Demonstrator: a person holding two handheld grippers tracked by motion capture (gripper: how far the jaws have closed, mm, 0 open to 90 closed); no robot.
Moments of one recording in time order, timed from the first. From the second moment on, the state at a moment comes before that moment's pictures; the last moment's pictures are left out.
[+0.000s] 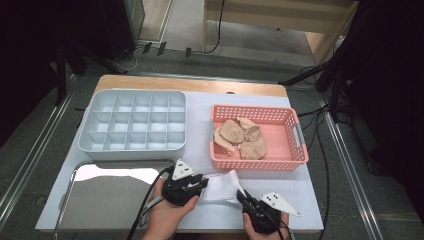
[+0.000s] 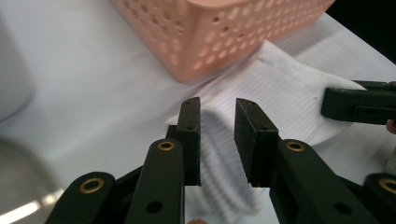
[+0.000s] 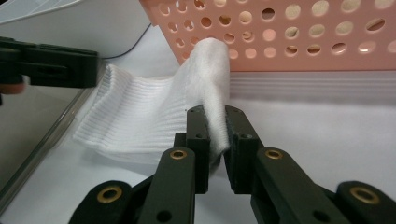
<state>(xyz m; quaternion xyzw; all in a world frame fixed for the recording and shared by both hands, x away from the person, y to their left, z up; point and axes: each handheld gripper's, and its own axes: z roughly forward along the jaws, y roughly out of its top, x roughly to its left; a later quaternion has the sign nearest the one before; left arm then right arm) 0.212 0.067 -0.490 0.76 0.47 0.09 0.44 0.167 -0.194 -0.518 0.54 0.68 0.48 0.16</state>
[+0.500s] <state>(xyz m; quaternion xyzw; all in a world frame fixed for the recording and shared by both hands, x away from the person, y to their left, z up) 0.211 0.032 -0.506 0.79 0.45 0.07 0.42 0.165 -0.194 -0.520 0.54 0.67 0.48 0.16</state>
